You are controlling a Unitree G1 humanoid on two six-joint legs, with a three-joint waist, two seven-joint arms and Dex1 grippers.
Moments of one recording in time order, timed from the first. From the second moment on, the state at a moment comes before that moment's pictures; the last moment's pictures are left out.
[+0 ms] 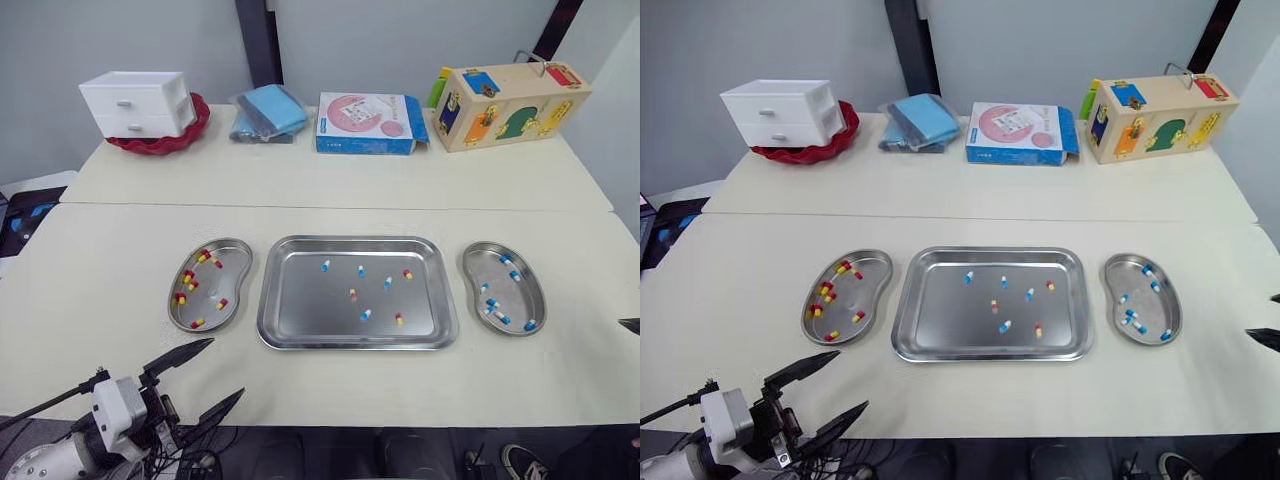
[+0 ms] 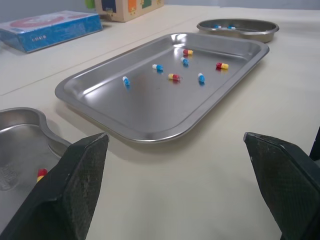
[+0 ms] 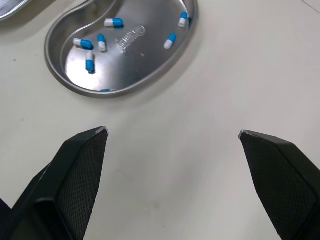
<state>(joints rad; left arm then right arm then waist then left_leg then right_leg) 0.57 0.56 0.33 -0.24 -0.55 -0.36 -1.10 0.13 -1.25 -0.60 0.33 0.31 0.30 1.39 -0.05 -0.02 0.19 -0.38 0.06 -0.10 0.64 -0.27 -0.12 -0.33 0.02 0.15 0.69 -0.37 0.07</state>
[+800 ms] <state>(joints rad) 0.54 0.54 0.31 -0.24 -0.52 -0.36 -1.08 -0.29 -1.13 -0.22 -0.21 0.54 0.57 1.34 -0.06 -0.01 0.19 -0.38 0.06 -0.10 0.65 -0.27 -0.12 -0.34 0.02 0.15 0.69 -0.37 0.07</state>
